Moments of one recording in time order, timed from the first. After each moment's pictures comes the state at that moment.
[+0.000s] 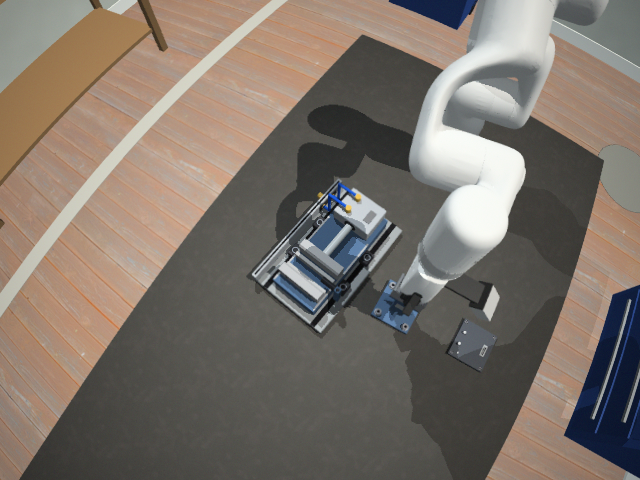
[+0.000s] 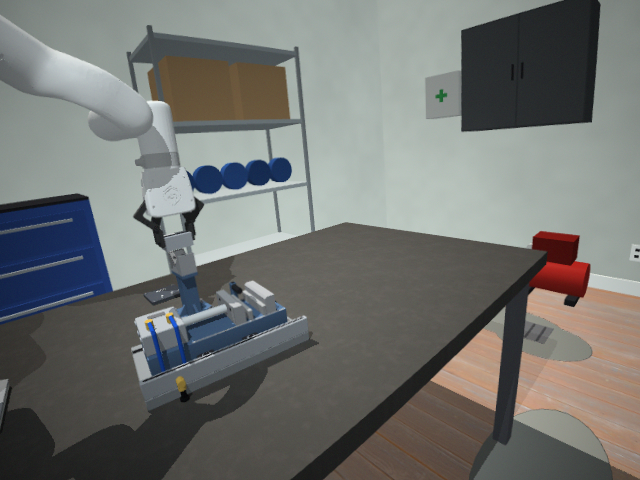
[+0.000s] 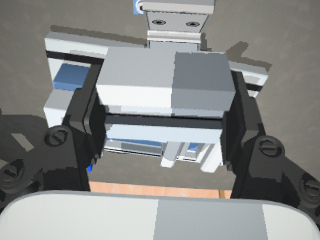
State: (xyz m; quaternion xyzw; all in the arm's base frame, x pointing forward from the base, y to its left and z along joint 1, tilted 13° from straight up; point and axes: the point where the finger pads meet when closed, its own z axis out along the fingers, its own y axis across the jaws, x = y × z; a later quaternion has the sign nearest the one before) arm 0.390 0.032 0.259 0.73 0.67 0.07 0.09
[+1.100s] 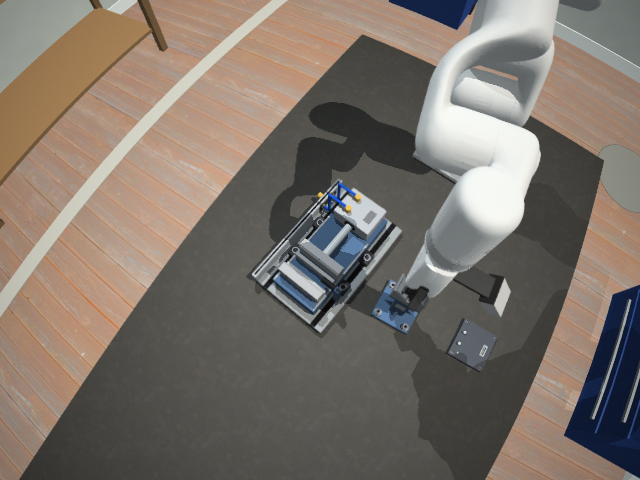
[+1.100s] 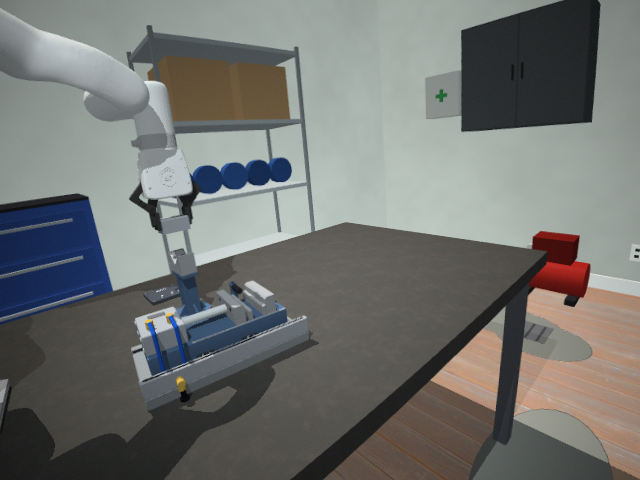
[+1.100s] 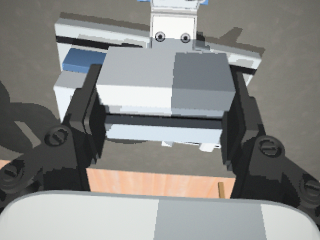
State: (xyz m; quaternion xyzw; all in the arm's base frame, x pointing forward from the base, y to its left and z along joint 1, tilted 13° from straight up) arm 0.382 0.033 0.296 0.73 0.67 0.07 0.09
